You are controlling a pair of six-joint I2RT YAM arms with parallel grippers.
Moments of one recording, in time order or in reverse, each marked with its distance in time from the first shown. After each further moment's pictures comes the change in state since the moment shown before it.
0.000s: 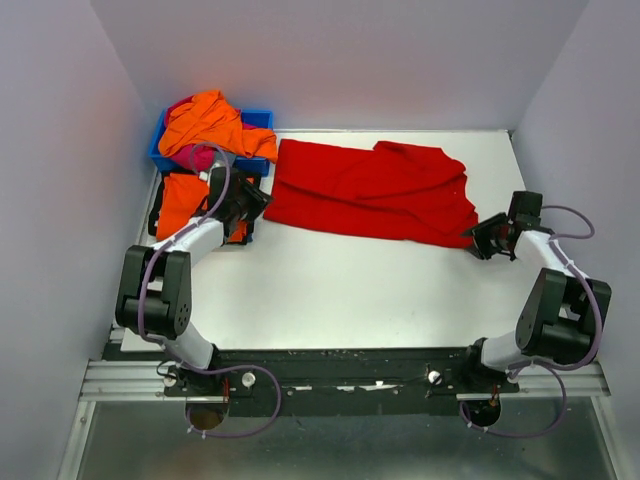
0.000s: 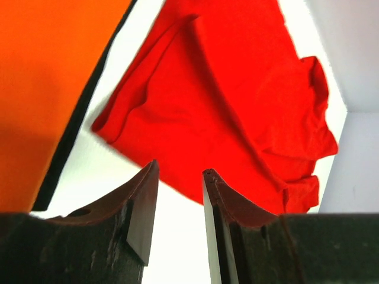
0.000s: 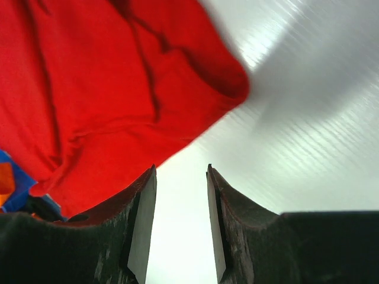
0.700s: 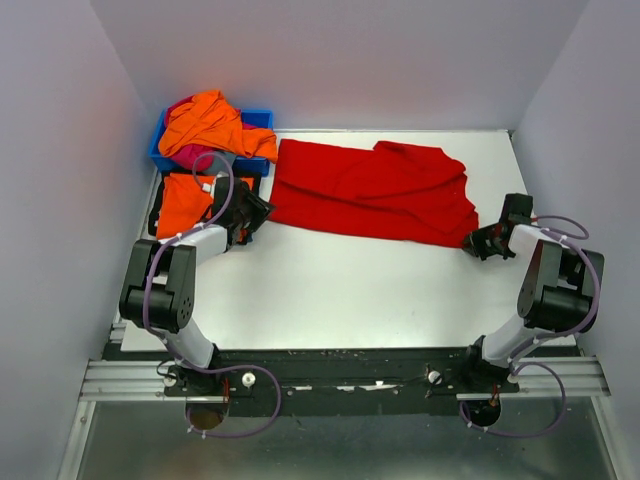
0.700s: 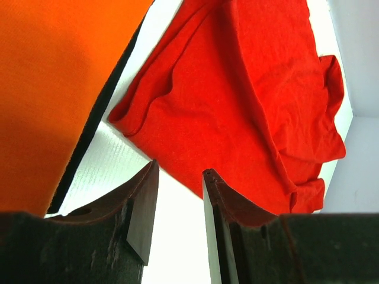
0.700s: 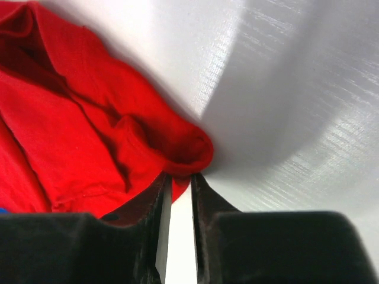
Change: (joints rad) left arm -0.011 0.040 -0.112 0.105 -0.006 -0.062; right arm 0.000 0.182 -0.026 0.122 0.106 0.124
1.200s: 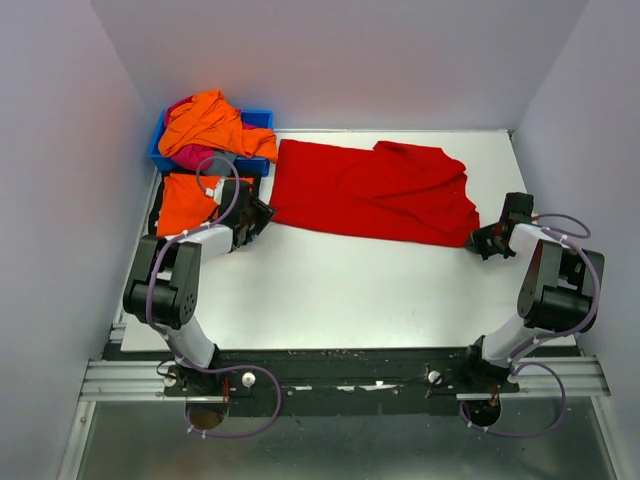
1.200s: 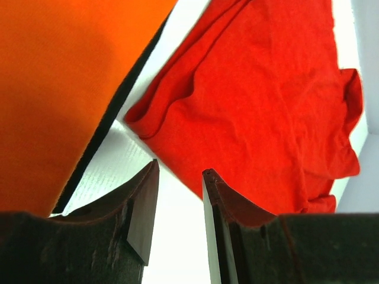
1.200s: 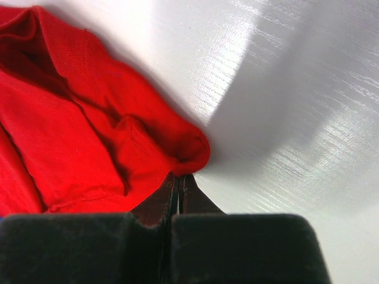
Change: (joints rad) left arm -0.027 0.024 0.000 -0.003 -0.069 -0.042; right arm -0.002 0.009 0.015 -0.007 0.037 -0.016
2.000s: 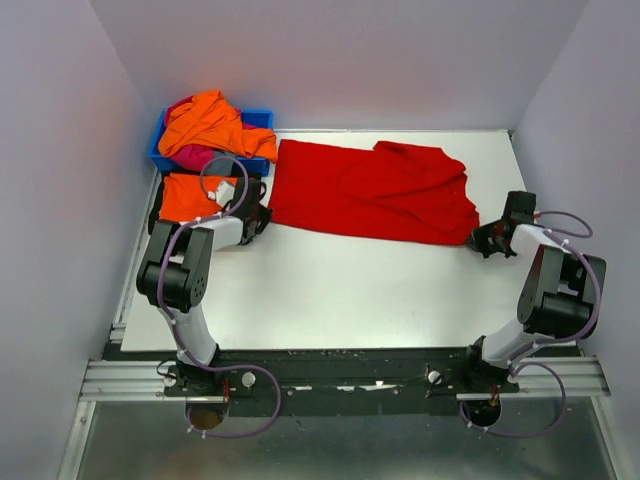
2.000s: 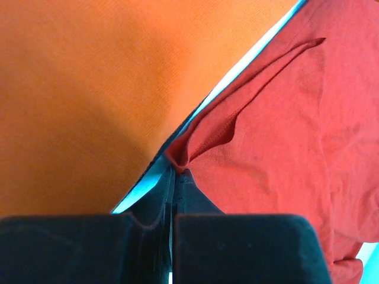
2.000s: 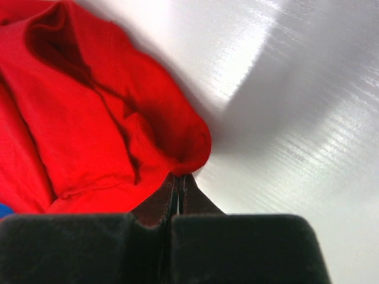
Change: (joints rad) left arm -0.040 0.142 0.109 -0.101 -0.209 -0.088; right arm 0.000 -0.022 0.000 -0.001 -0.018 -0.008
